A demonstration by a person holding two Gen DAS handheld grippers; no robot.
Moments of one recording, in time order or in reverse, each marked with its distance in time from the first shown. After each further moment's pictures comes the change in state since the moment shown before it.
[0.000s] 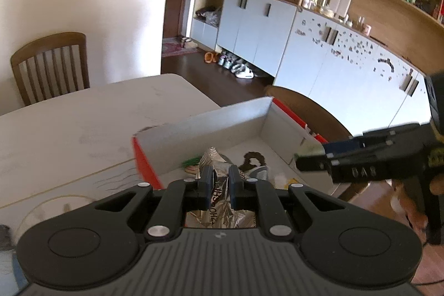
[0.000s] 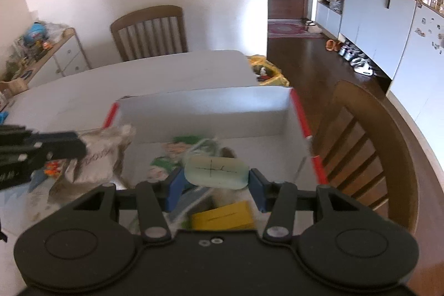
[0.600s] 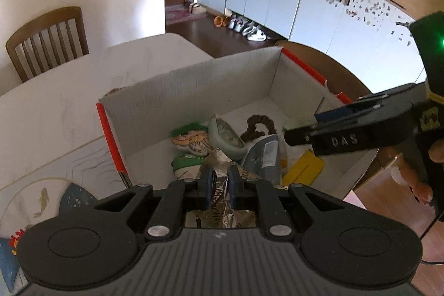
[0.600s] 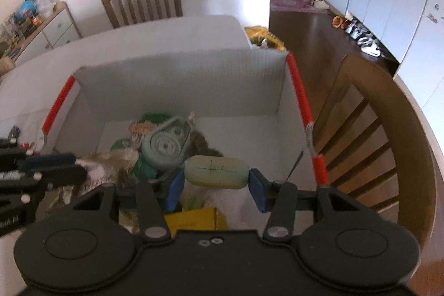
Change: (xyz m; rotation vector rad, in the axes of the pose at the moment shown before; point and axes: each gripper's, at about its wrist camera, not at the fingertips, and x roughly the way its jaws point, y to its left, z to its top) left arm 0.072 -0.023 -0.015 0.026 0.160 0.078; right arm 0.068 -0.031 -0.006 -0.035 0.140 0.022
